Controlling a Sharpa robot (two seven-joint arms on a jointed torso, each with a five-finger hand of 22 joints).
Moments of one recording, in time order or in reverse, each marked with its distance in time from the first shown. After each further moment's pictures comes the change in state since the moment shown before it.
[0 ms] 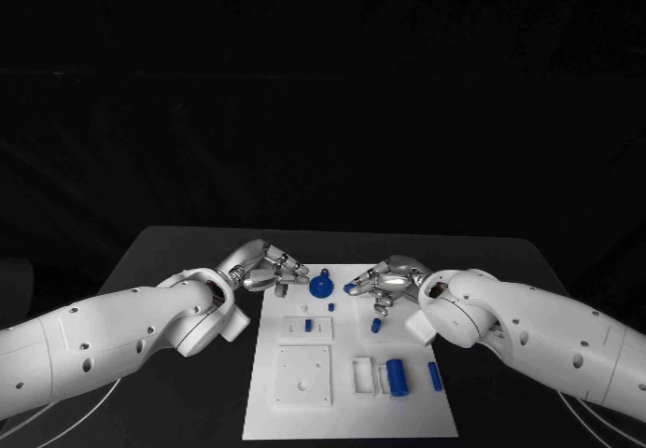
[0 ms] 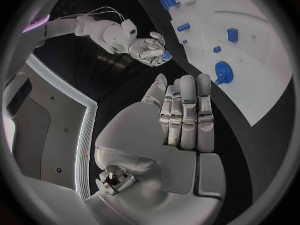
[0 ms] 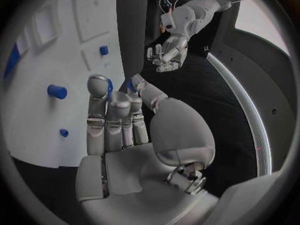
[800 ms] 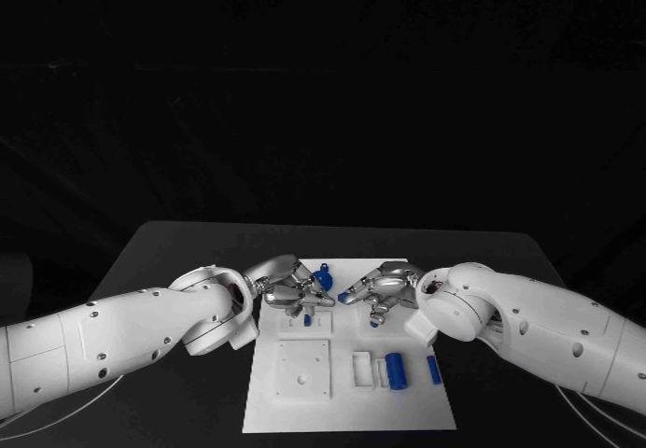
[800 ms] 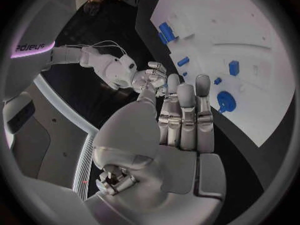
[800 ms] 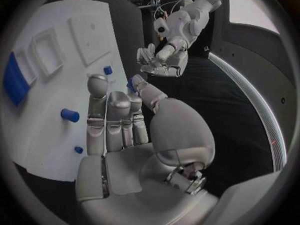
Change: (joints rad) left arm 0.004 0.041 -0.002 0.036 -0.235 0.158 -0.119; left_hand -0.101 -0.038 -0.032 0.293 0.034 0.000 -0.022 0.011 0.147 0.048 -0.046 0.271 0.151 0.023 -0.031 0.154 0.116 0.000 0.032 -0.033 0.065 0.088; right arm 0.004 0.002 0.000 0.014 0.070 0.099 -0.091; right_hand 0.000 0.000 0.002 0.002 -0.003 -0.005 0.001 0.004 0.000 -0.004 0.004 0.000 0.000 0.000 0.000 0.000 -0.002 0.000 0.000 0.000 -0.006 0.000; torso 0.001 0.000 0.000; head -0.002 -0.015
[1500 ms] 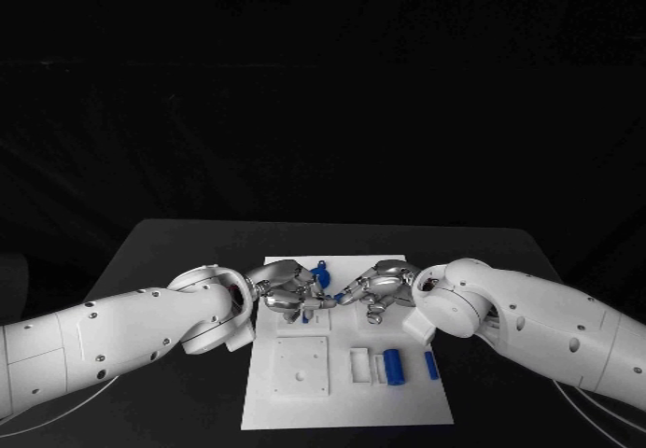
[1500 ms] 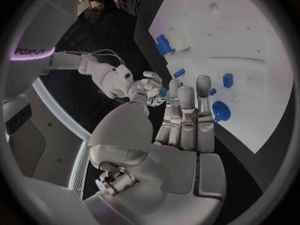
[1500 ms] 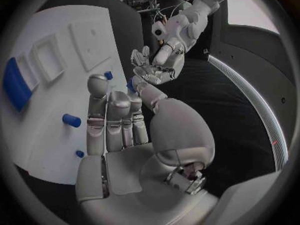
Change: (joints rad) left arm 0.000 0.007 -0.004 0.002 -0.045 0.066 -0.051; left_hand -0.146 -0.054 0.030 0.105 0.270 -0.382 0.014 0.532 0.234 -0.254 0.026 0.345 0.091 -0.049 0.017 0.076 -0.023 0.000 -0.022 0.015 0.019 0.008; right arm 0.000 -0.003 0.000 0.010 0.000 0.034 -0.011; right_hand 0.000 0.000 0.002 -0.003 0.000 -0.007 0.000 -0.001 0.000 0.000 0.000 0.000 0.005 0.000 0.000 -0.005 0.000 0.000 0.000 0.000 0.000 0.000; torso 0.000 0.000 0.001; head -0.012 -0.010
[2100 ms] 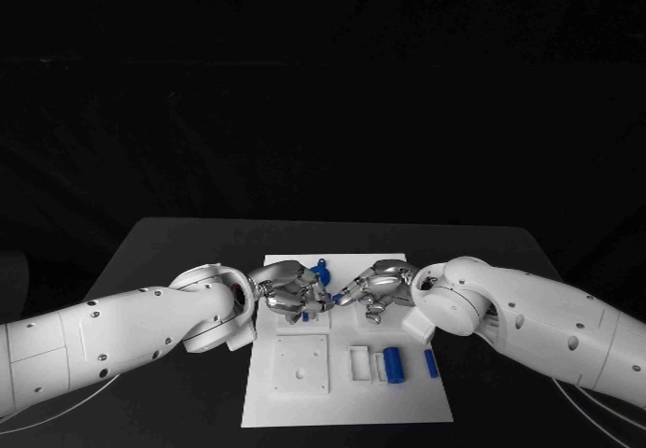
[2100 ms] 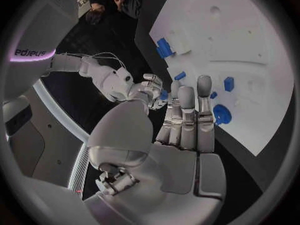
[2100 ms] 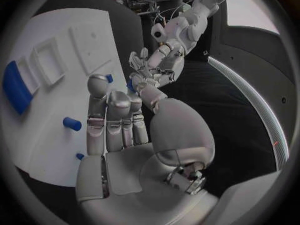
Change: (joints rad) left arm 0.000 0.006 -0.001 0.003 -0.014 0.019 -0.004; left_hand 0.033 -0.033 0.093 0.000 0.351 -0.042 0.025 -0.012 -0.143 -0.061 0.019 -0.001 -0.035 -0.025 0.017 0.000 -0.010 0.000 -0.011 0.011 -0.012 0.000; right arm 0.000 0.003 0.000 0.001 -0.001 0.018 -0.007; right_hand 0.001 -0.001 0.000 -0.001 -0.001 -0.002 -0.001 0.001 -0.001 0.000 0.000 0.000 0.002 0.000 0.000 0.000 0.000 0.000 0.000 0.000 0.000 0.000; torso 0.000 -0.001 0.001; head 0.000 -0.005
